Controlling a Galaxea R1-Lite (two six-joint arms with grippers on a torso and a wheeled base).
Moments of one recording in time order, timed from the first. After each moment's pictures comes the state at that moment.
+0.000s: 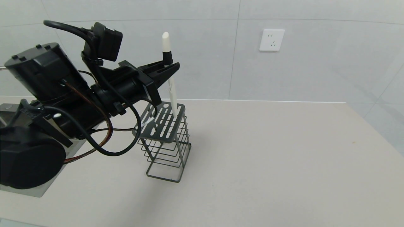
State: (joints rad) left arm -0.49 1.63 -0.84 -1.05 -0.35 0.08; right arm 0.00 0.00 0.00 0.00 0.04 -0.01
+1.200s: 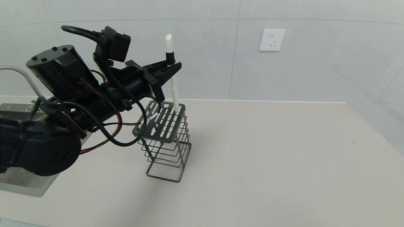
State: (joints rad) left arm -0.46 1.70 -0.90 -1.09 -0.40 0.09; right arm 0.00 0.00 0.00 0.00 0.04 -0.02
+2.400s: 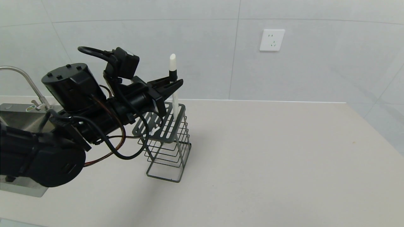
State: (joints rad) left arm -0.46 1.73 -0.80 -1.13 -0.39 0.09; right arm 0.00 0.00 0.00 0.00 0.04 -0.02
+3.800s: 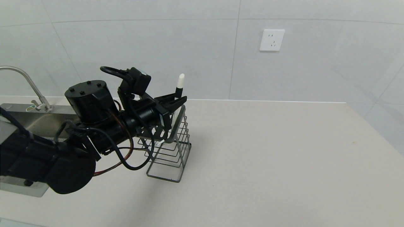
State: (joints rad) left arm -0.46 1.80 -0.75 -1.16 -0.39 0.08; right arm 0.00 0.00 0.00 0.00 0.04 -0.02
